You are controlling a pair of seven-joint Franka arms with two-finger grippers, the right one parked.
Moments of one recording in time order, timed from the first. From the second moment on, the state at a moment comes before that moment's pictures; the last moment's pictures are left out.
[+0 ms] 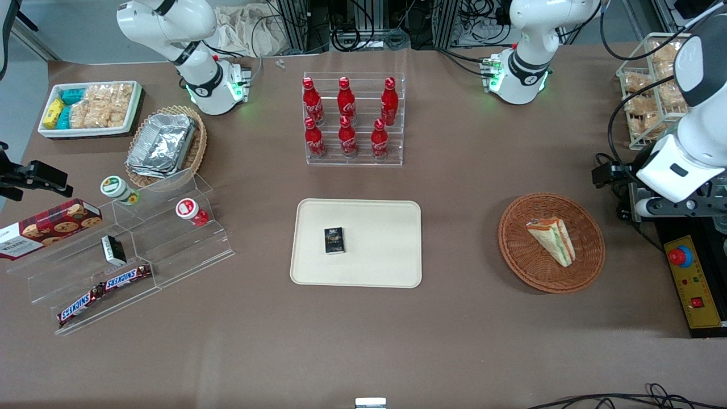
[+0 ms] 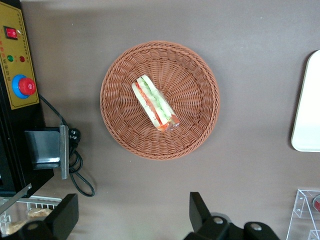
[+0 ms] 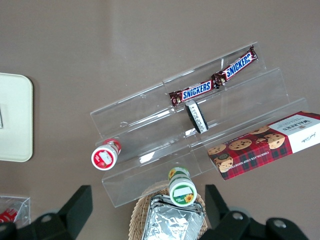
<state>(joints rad) 0.16 0.10 -0.25 -1.60 0.09 1.60 -0.06</state>
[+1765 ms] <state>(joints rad) 0.22 0.29 -0.25 -2.11 0.08 2.35 -0.70</state>
